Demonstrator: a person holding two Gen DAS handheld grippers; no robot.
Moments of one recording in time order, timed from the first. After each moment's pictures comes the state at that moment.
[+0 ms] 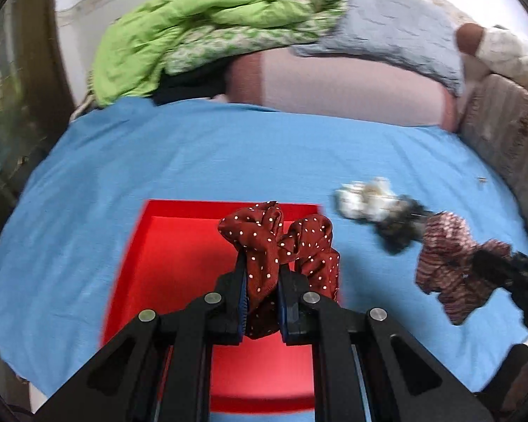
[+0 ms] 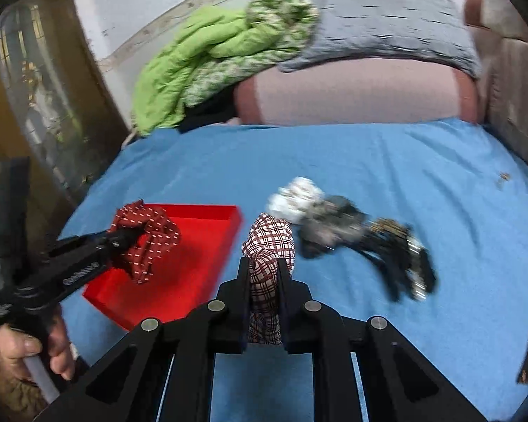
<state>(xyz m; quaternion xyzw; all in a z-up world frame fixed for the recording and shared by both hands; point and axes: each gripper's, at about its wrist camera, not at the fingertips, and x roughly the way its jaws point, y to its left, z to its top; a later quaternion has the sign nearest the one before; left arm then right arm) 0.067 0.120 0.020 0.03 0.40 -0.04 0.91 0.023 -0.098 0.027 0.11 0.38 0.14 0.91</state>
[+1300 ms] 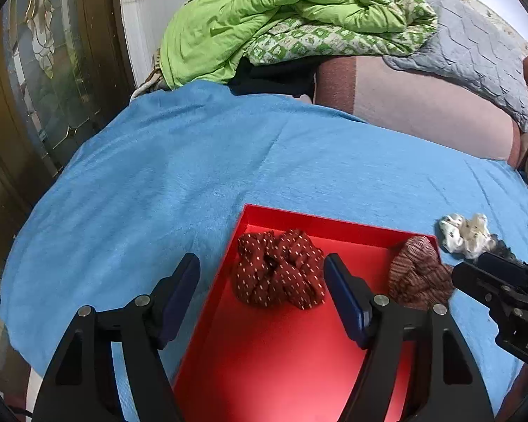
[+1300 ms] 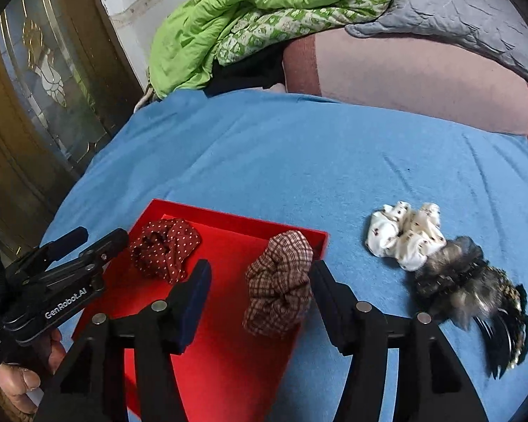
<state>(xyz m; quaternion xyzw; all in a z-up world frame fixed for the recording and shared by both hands) 0.097 0.206 -0.001 0.00 0.39 0.06 0.92 0.122 0.001 -0.014 0.08 0.43 0.17 0.88</state>
